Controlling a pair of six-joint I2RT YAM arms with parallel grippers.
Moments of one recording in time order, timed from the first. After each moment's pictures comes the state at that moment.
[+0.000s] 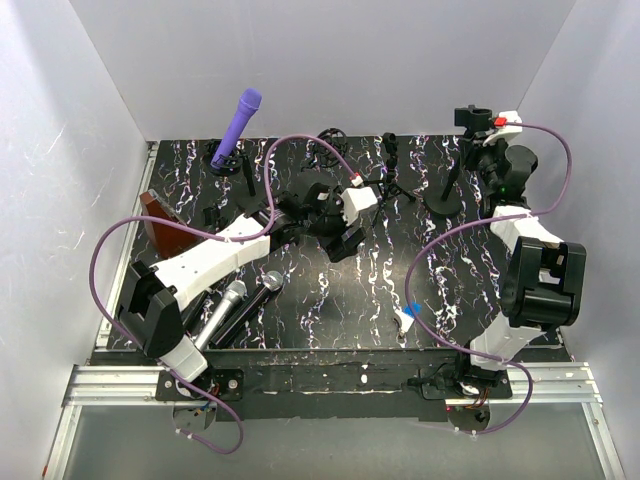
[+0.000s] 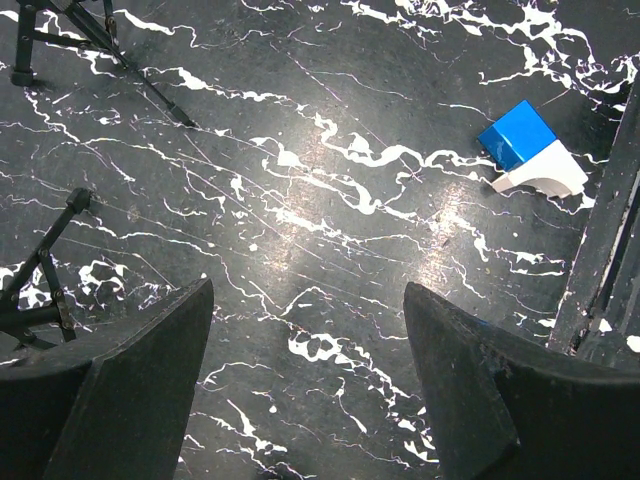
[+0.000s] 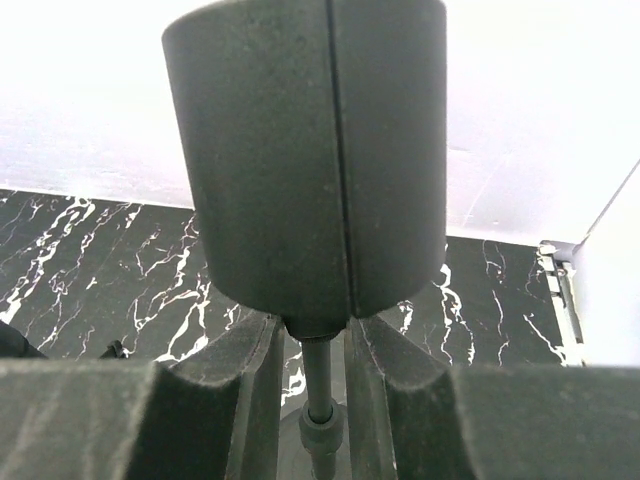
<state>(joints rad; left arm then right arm) -0.80 1.60 1.38 -0.45 0.32 0.31 -0.12 1.66 1.04 0.63 -0.34 0.03</state>
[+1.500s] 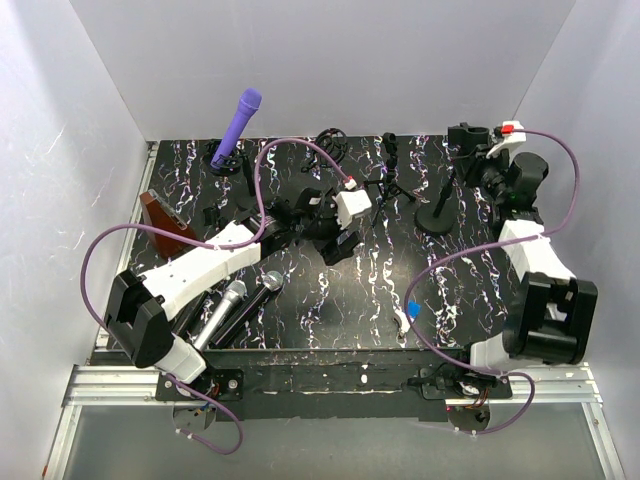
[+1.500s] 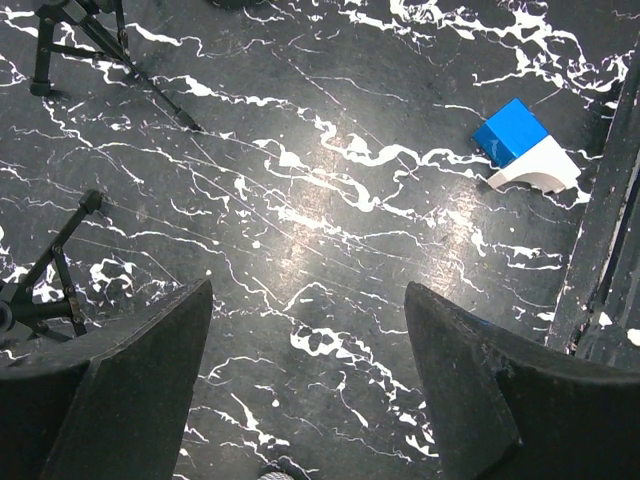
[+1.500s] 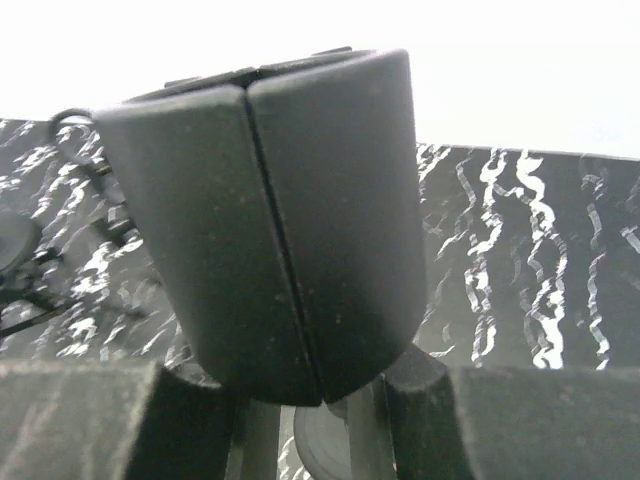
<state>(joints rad) -0.80 1.52 1.31 -0.42 0.33 0.33 -0.15 1.48 0.98 0.40 -0.48 0.10</state>
